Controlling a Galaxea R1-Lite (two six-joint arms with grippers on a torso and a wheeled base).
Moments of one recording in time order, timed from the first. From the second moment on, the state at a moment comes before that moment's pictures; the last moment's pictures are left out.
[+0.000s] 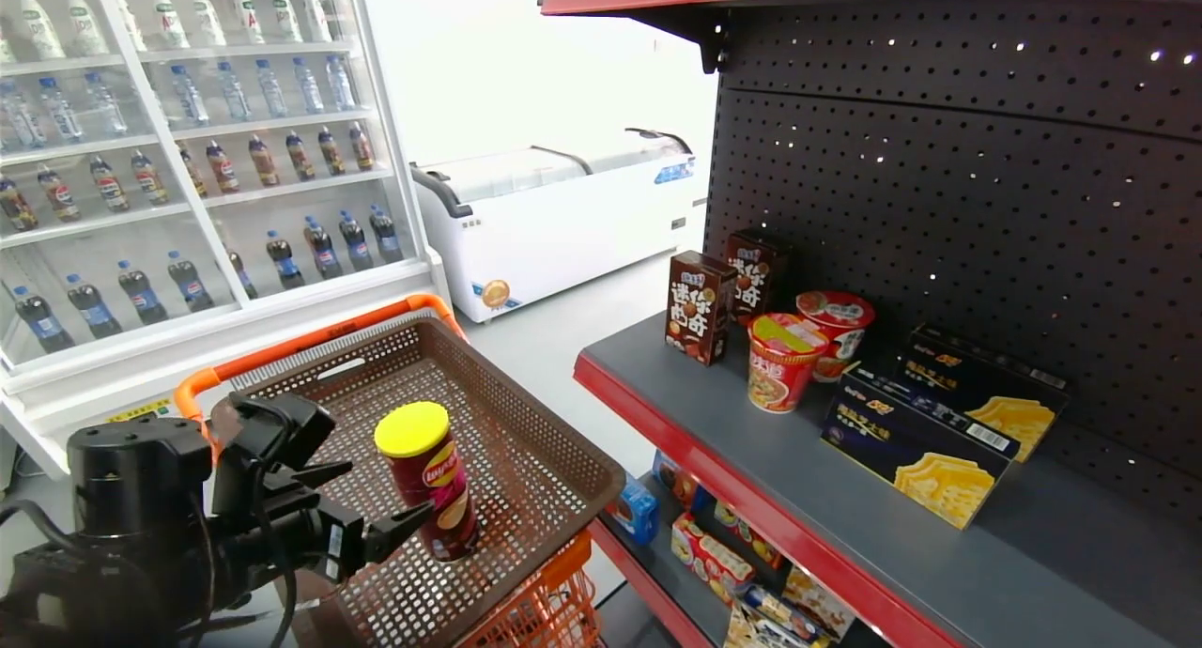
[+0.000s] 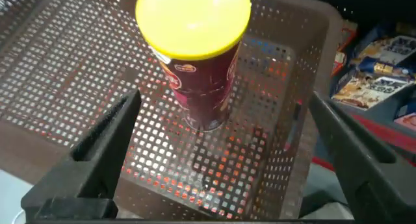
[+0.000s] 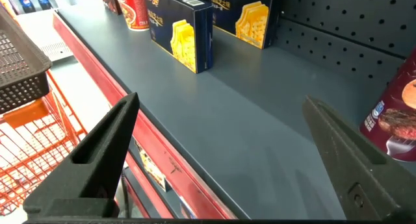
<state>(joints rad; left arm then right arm) -0.10 1.68 -0.26 -0.94 -0.24 0.14 0.00 0.00 0.00 0.00 0.00 0.00</state>
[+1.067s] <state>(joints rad) -0.11 2.19 -0.35 -1.39 -0.24 0.15 0.00 0.00 0.00 0.00 0.00 0.00</state>
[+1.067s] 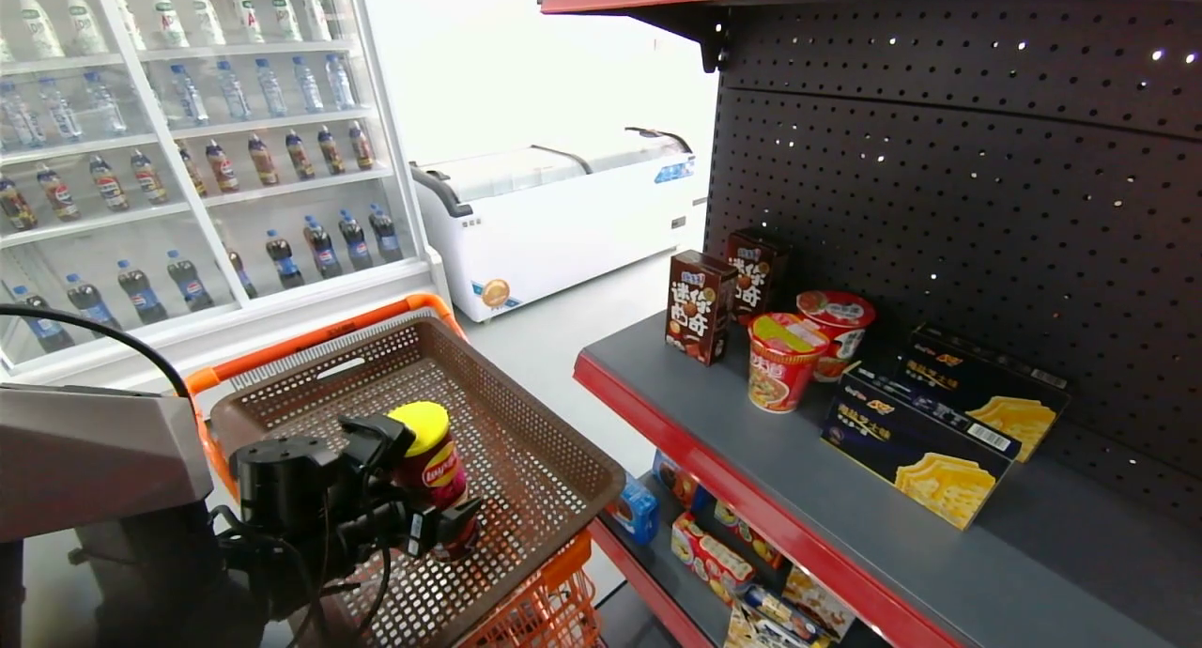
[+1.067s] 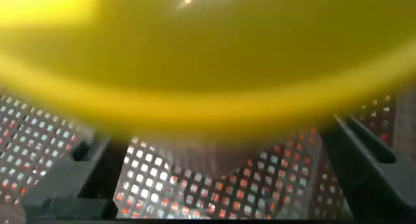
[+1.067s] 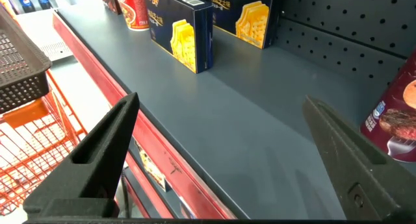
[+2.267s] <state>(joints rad) -0.16 1.51 -0.35 -0.83 -0.11 0.13 0.00 0.00 0.00 0.00 0.00 0.00</state>
